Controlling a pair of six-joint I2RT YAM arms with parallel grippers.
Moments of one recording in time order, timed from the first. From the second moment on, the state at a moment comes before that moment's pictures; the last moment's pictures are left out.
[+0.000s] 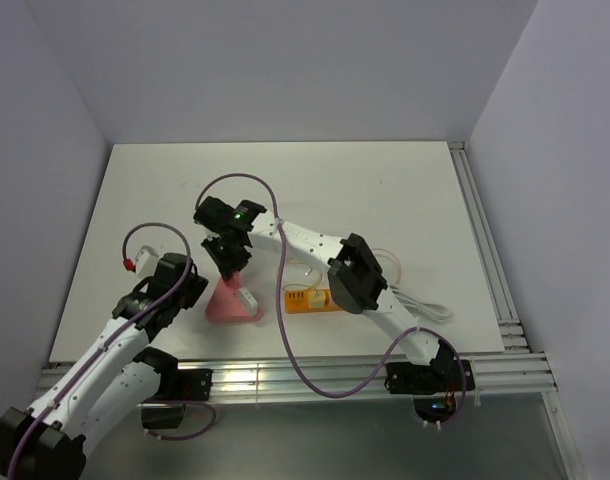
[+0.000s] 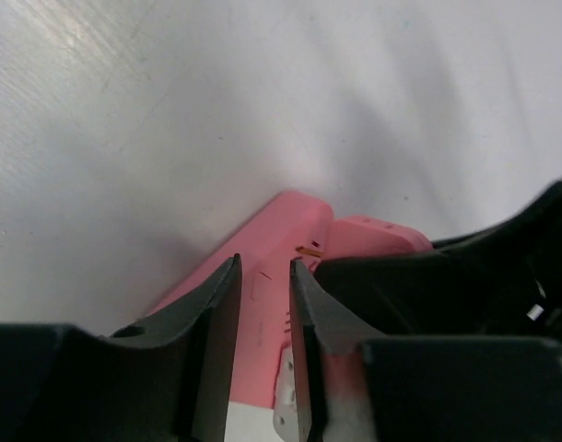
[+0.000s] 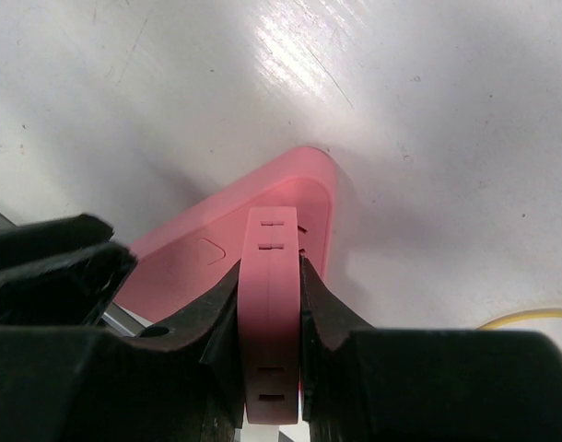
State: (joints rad) left arm -0.41 0.77 0.48 -0.58 -0.34 -1.27; right arm 1.02 2.44 2.32 -1.03 -0.14 0.37
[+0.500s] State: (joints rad) left arm -0.41 0.70 0.44 -0.72 -0.32 -1.39; right arm 1.02 2.44 2.31 -1.03 -0.14 0.40
